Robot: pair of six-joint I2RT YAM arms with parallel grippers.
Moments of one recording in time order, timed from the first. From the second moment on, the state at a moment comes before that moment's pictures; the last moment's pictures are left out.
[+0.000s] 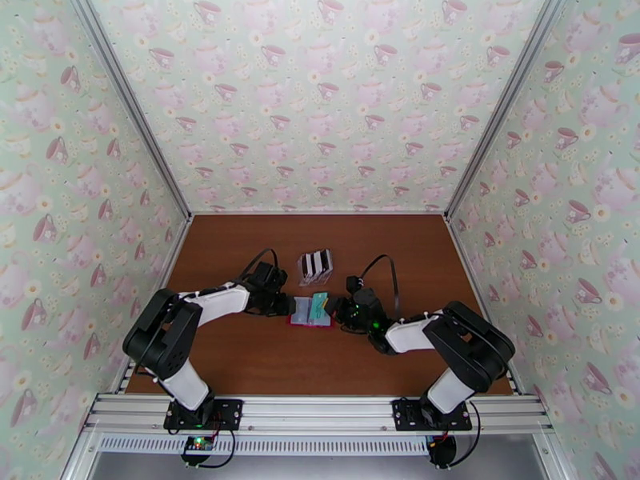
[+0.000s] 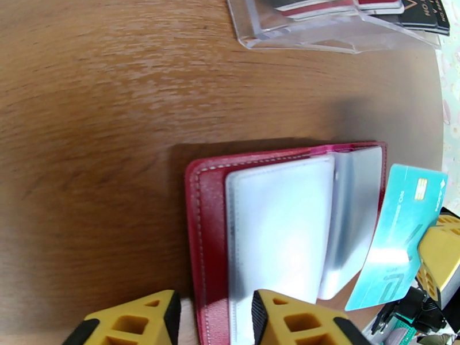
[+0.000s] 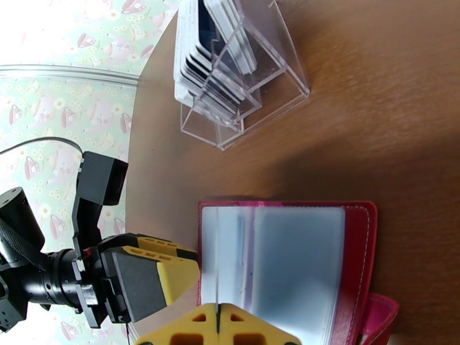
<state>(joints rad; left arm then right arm) -0.46 1.69 0.87 -0.32 0.34 -0.48 0.70 1.65 0.46 0.75 -0.20 1.10</state>
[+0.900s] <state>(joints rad) -0.47 1.72 0.87 -0.31 0.32 -0.49 0.70 1.76 0.47 0.82 -0.22 1.11</state>
